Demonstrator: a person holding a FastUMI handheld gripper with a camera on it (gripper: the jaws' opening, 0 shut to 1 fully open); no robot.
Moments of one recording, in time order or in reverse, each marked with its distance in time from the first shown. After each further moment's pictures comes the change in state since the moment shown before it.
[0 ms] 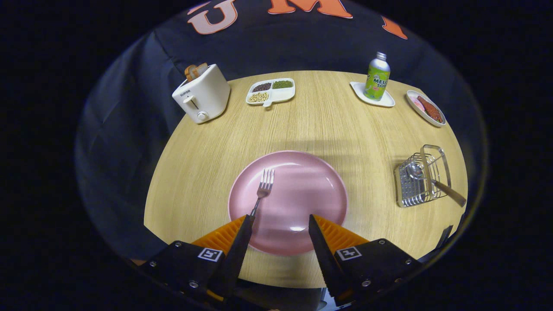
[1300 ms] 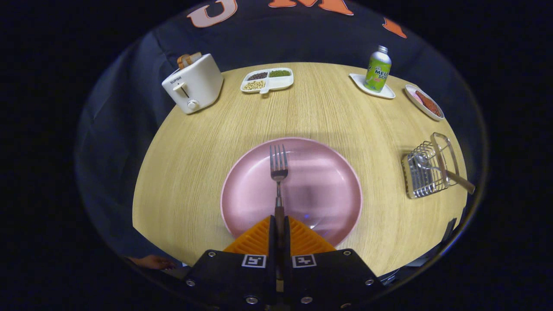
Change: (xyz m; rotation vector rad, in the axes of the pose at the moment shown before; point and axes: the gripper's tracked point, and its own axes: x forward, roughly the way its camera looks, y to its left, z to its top) arm 0.004 -0.017 0.004 0.002 -0.014 -0.069
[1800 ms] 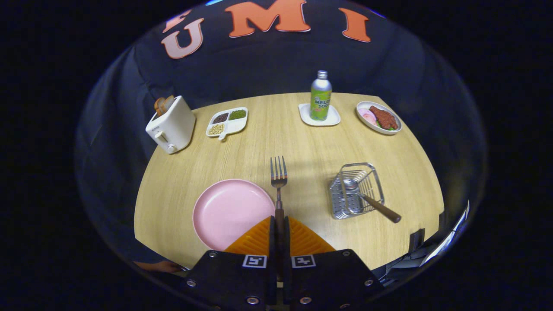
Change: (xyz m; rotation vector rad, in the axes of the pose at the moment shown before) arm -0.075 -0.133 0.042 0.098 -0.131 -0.119
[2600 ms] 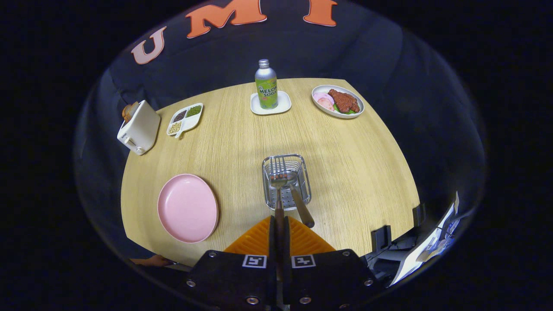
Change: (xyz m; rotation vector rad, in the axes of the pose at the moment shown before) arm -0.005 -0.097 -0.012 0.039 0.155 -0.090
